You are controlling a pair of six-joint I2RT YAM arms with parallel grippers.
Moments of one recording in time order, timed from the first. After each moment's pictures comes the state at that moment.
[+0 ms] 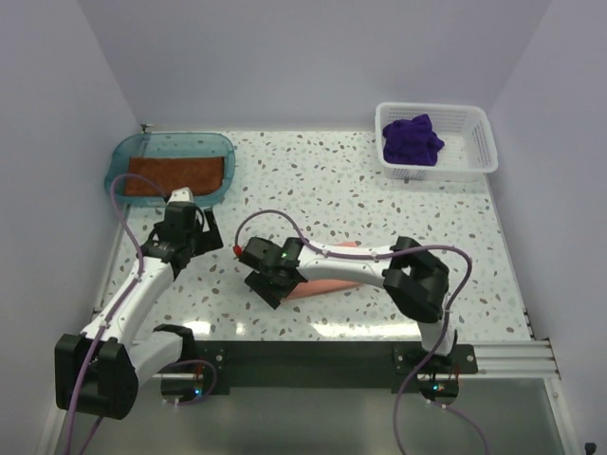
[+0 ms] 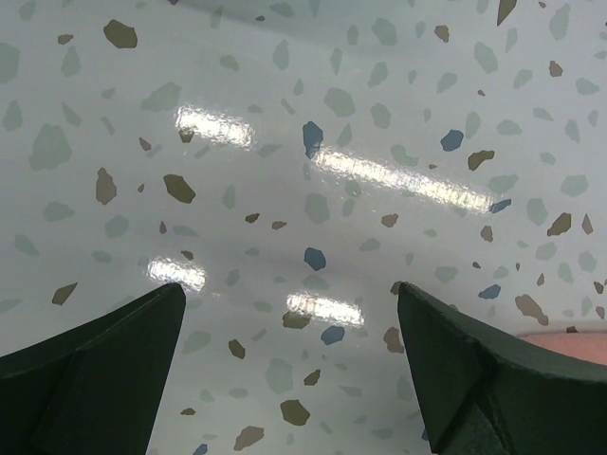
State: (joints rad) left arm -0.15 1.04 0.66 -0.45 -0.23 -0.39; right arm 1.17 1.95 1.45 -0.72 0.12 0.29
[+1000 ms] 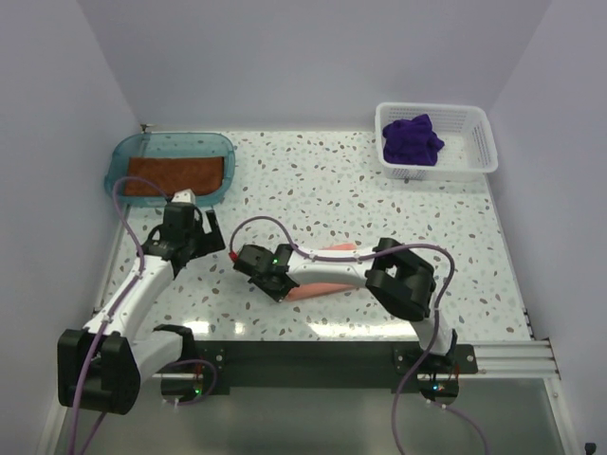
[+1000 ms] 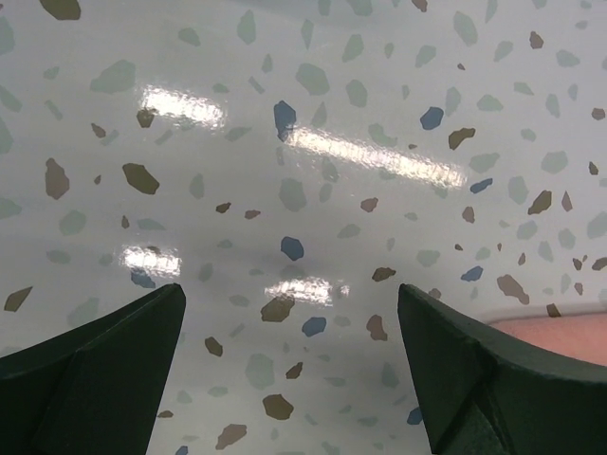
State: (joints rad) left arm -0.12 1.07 0.65 -0.44 -0.15 -0.38; right arm 1.20 2.08 1.52 -0.73 0.22 0.25
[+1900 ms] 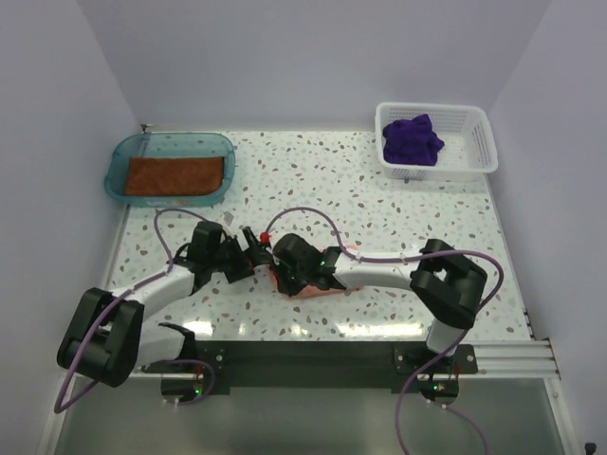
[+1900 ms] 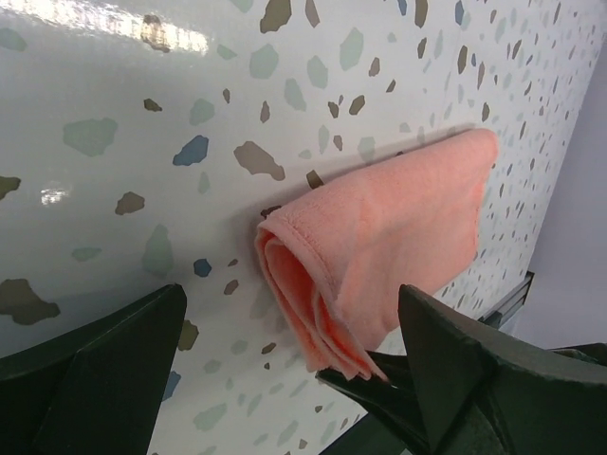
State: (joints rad) left arm -0.31 1.23 0.40 0.05 0.39 -0.83; right arm 1.09 1.77 1.06 -0.20 0.00 0.38
